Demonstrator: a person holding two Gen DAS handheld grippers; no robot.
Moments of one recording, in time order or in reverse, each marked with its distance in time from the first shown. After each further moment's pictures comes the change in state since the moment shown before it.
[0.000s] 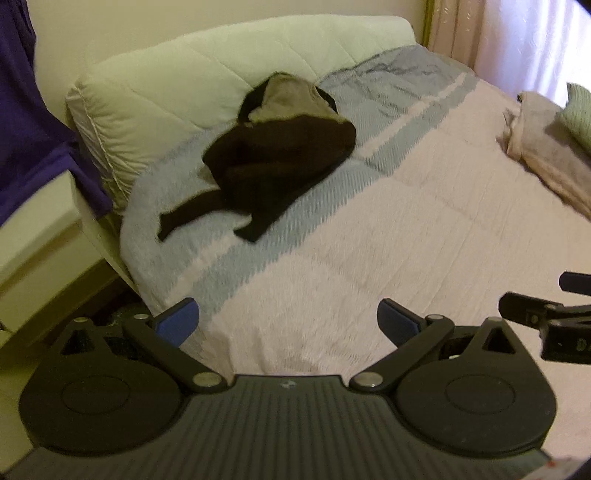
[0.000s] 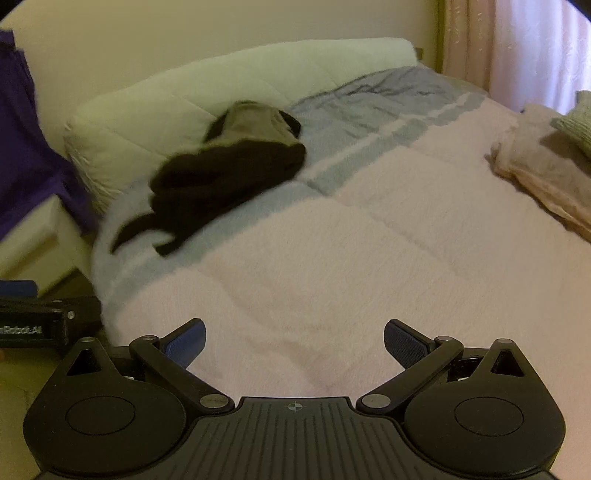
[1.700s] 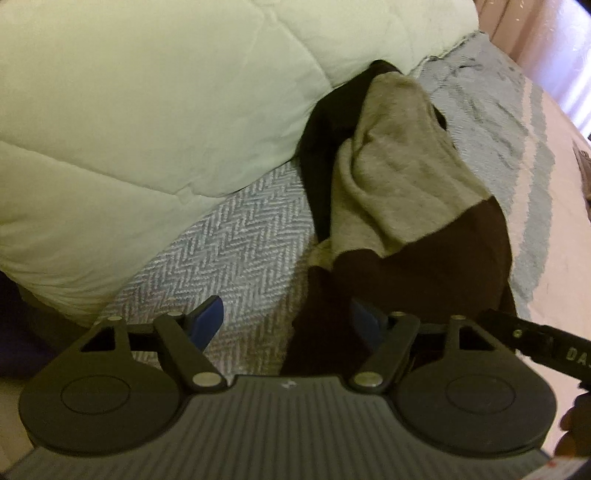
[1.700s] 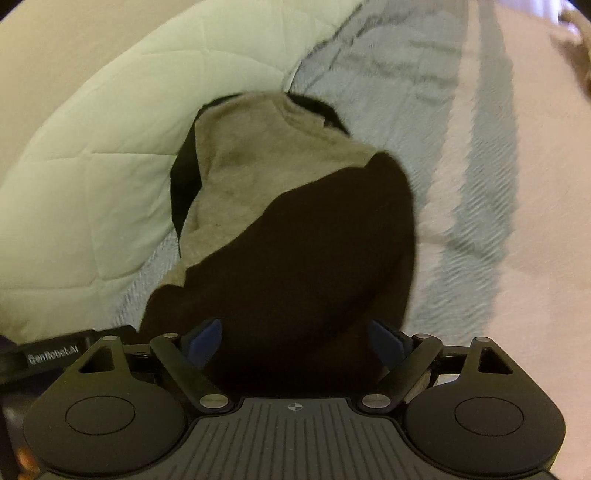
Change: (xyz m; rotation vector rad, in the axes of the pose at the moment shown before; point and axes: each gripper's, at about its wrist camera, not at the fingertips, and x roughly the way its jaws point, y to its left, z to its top) left arm 0.357 0.186 0.269 -0.002 0.203 -0.134; right arm 0.368 0.080 0.220 0.461 0.120 0.009
